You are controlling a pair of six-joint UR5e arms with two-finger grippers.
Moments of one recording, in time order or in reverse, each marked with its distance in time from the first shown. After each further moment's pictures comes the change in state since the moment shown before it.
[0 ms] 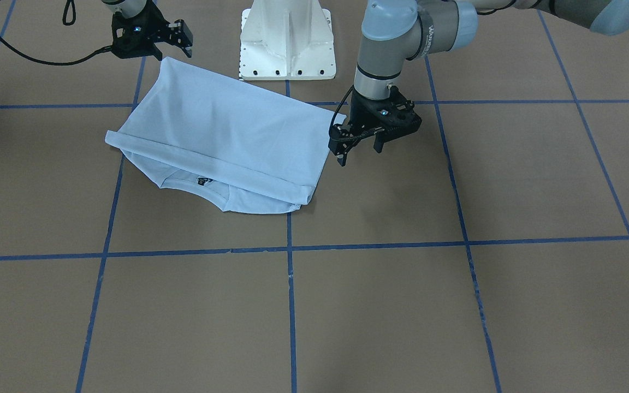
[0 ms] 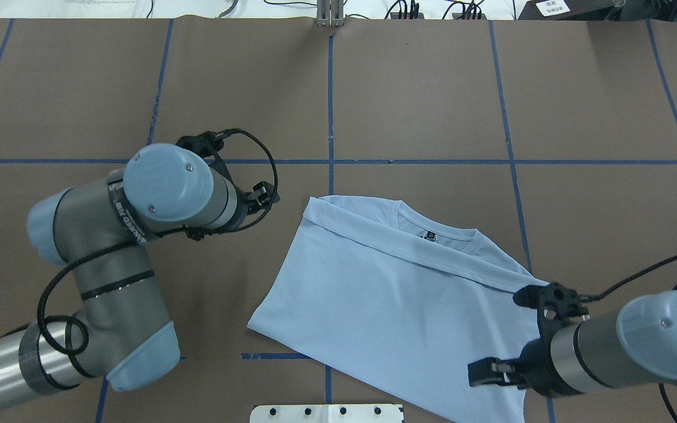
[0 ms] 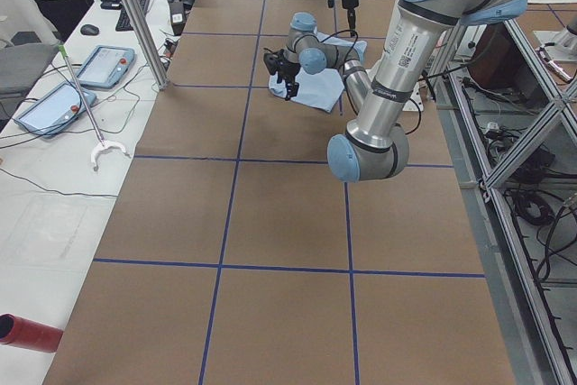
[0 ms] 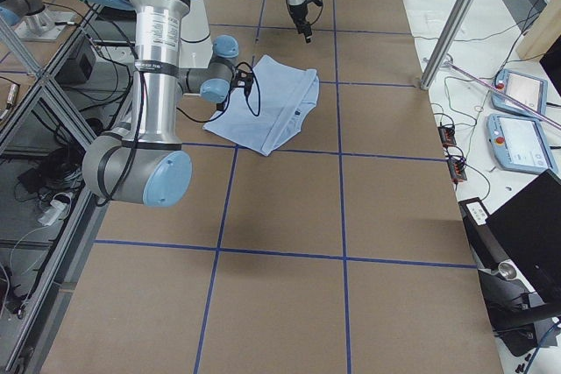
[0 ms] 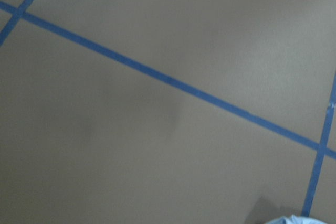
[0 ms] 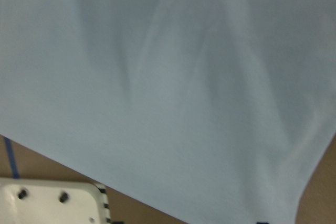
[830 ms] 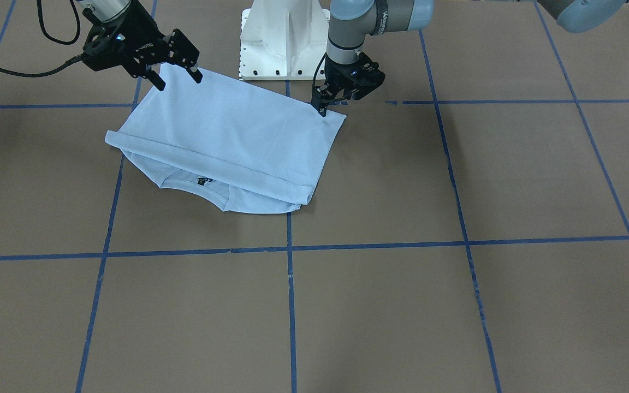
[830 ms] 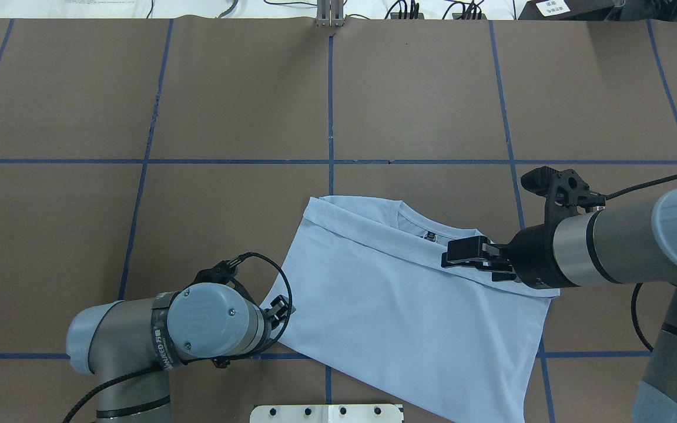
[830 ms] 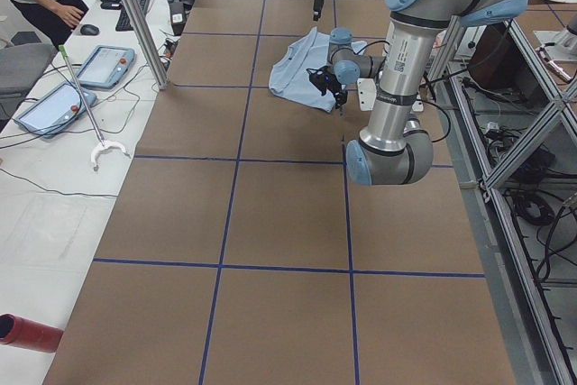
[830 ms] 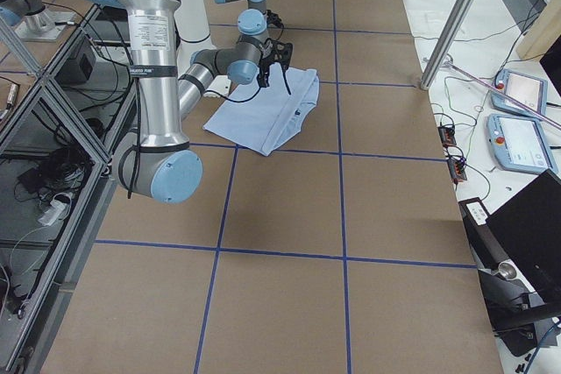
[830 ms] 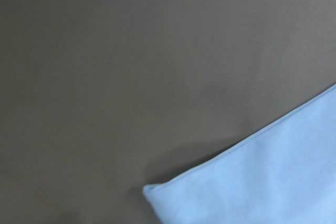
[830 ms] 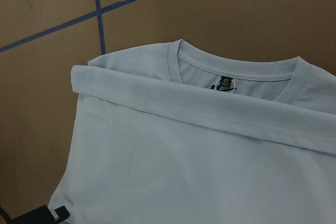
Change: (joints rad) left arm 0.266 0.061 -0.020 -0.002 0.017 -0.389; right arm 0.244 0.171 -0.020 -0.002 -0.004 -0.008
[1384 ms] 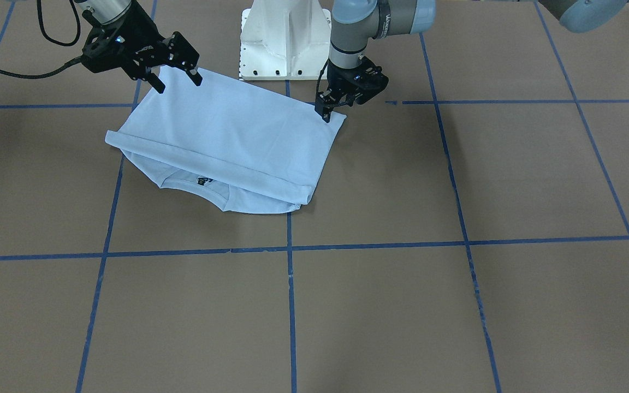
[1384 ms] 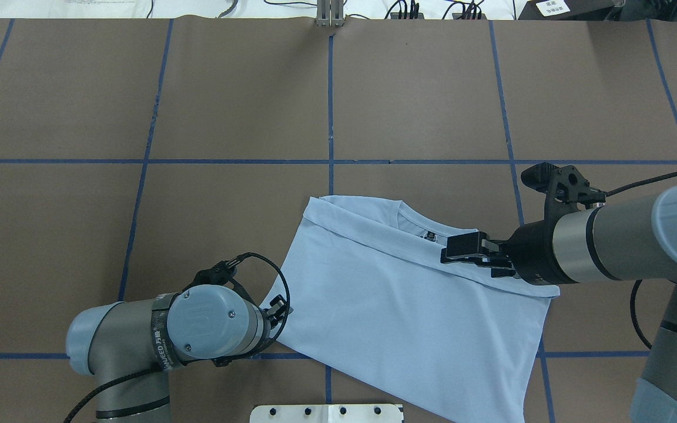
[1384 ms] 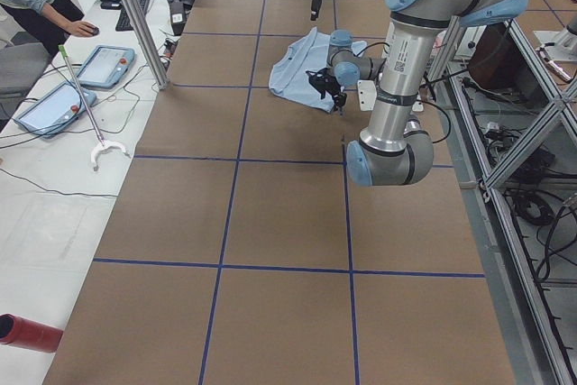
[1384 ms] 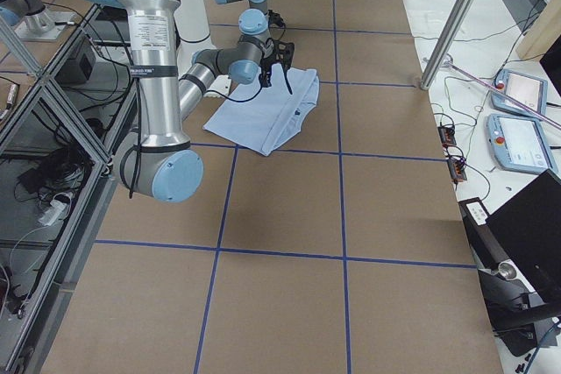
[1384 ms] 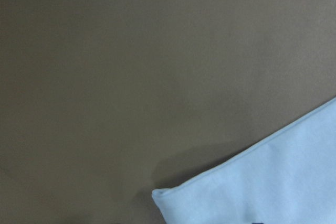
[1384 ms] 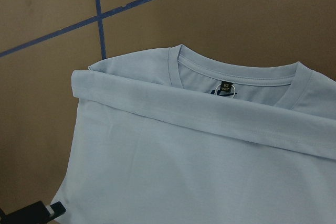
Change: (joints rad) left arm -0.027 -0.001 0.016 -0.003 0.012 0.011; right arm 0.003 0.002 -0.011 0.000 -0.005 0.000
